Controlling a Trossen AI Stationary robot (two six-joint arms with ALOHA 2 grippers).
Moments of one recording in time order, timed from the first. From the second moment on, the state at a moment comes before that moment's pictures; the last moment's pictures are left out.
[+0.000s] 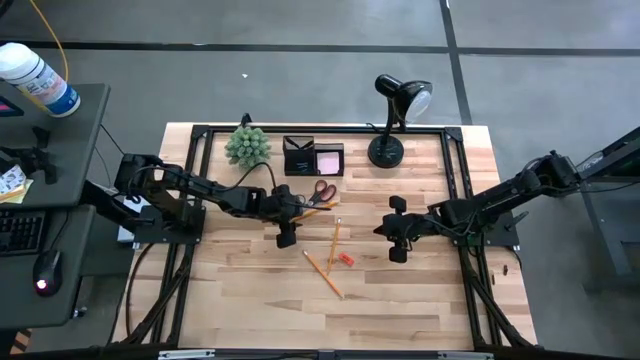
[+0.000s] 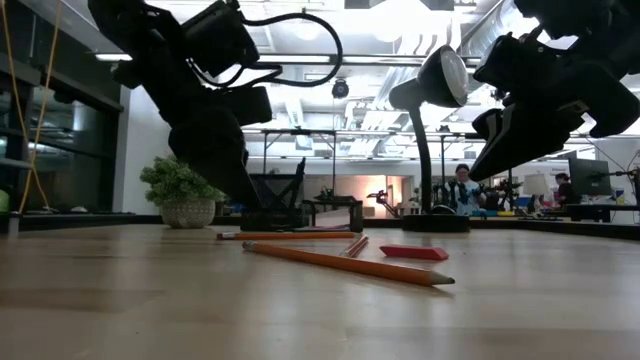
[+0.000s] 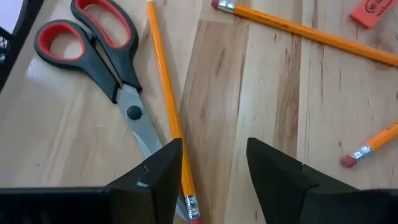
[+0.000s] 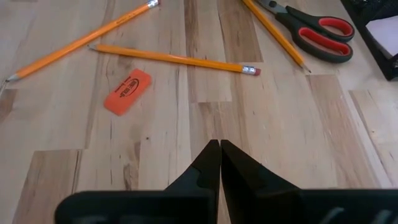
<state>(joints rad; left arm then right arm) 0.10 1.59 0.72 -0.06 -0.12 -0.14 0.26 1.19 0.44 -0.01 0.27 0.21</state>
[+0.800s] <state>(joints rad) 0.21 1.65 0.72 -0.05 0.03 -0.22 0.26 1.19 0.44 0.01 0.28 0.21</state>
